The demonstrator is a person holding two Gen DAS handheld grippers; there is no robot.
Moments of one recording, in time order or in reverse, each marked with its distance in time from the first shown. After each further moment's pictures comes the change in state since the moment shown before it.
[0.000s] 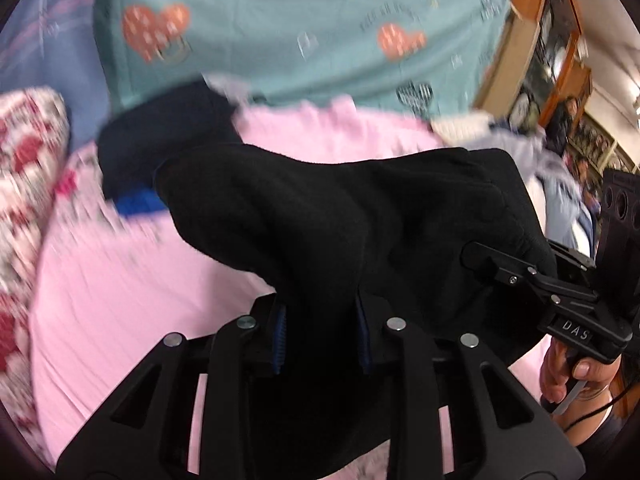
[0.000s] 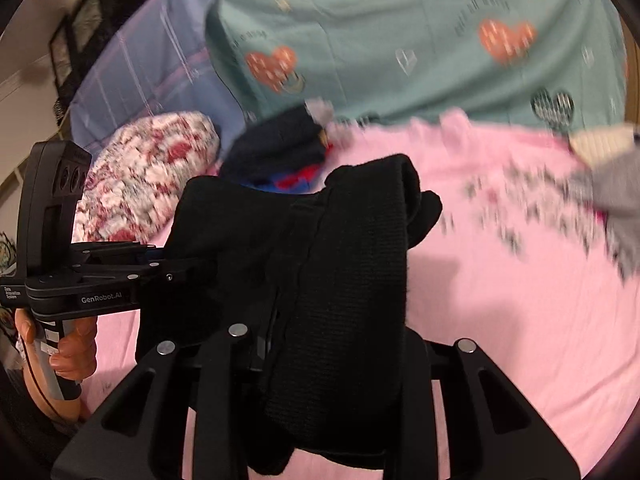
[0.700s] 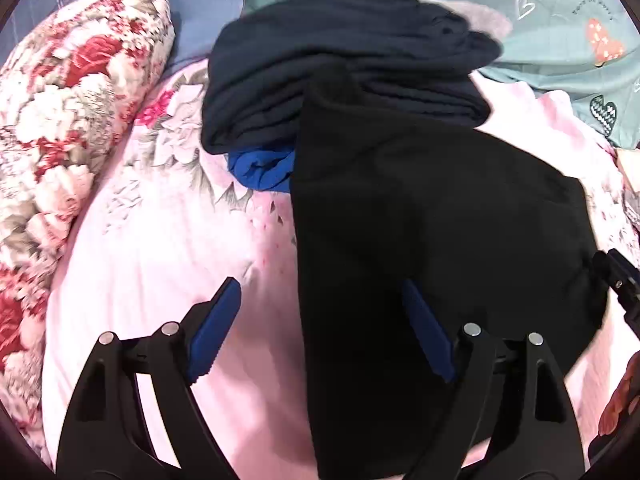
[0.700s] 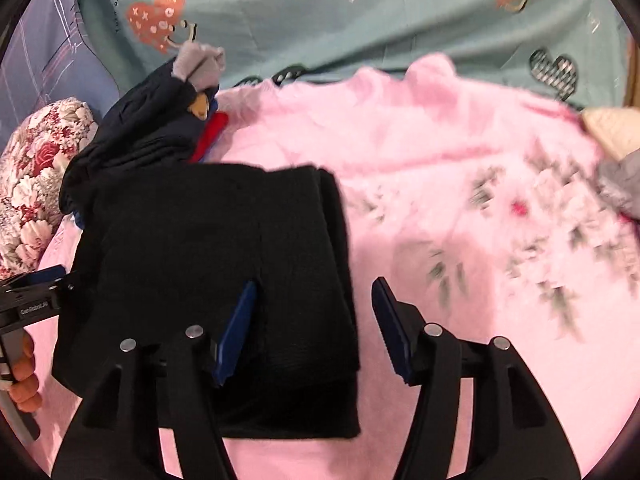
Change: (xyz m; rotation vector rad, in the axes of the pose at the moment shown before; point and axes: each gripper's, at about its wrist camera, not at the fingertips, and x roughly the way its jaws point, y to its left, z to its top) left arm 0.129 0.131 -0.003 -0.244 0.127 0.448; right arm 0.195 -0.081 0.039 0.093 0.108 -0.243
